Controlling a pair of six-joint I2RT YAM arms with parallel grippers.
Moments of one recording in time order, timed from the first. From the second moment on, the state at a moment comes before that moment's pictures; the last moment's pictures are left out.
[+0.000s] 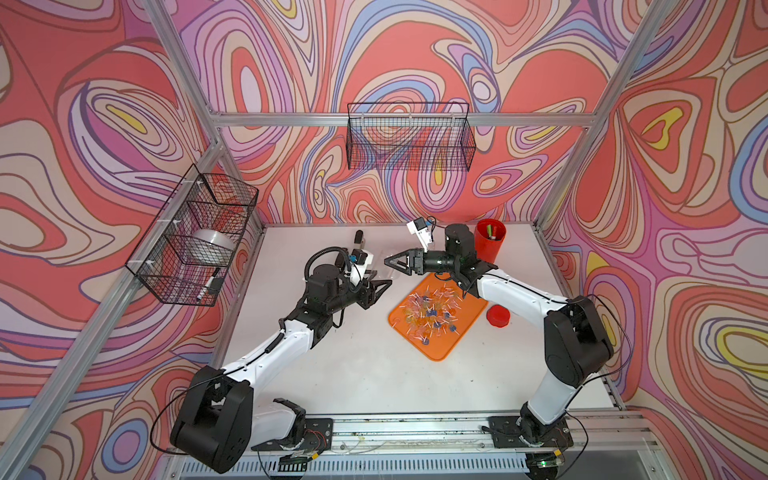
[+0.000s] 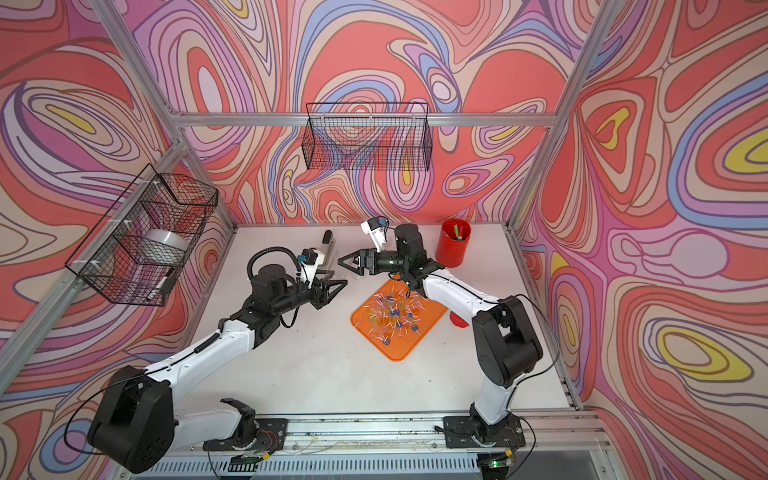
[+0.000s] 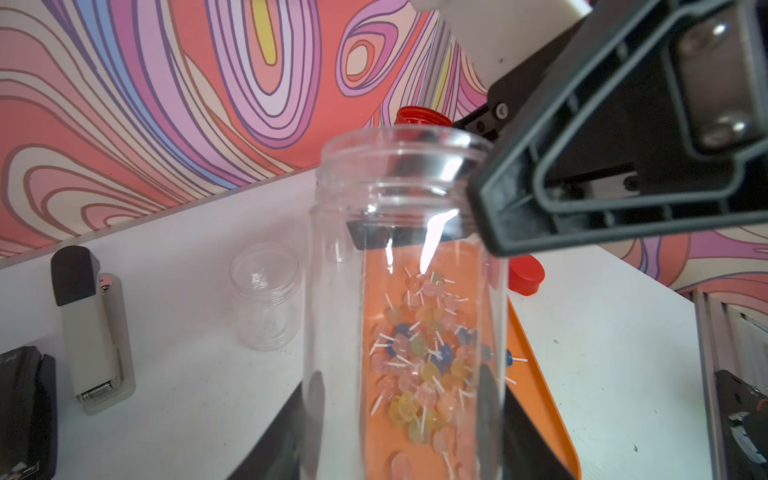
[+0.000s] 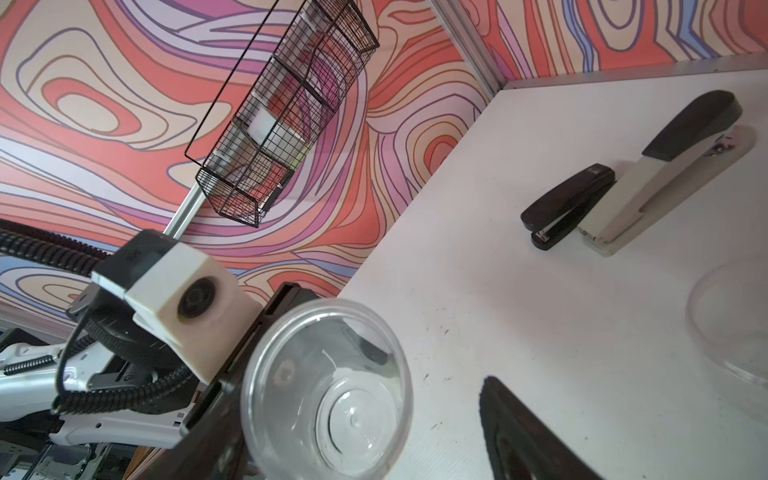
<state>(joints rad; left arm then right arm) -0.40 1.27 0.72 0.27 0.48 -0.09 0.49 1.75 1.29 0.21 -0.86 0.55</state>
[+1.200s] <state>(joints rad) -0.16 1.14 0.42 0.32 0.28 -0.44 0.59 1.94 1.37 0.03 -0.48 0.38</state>
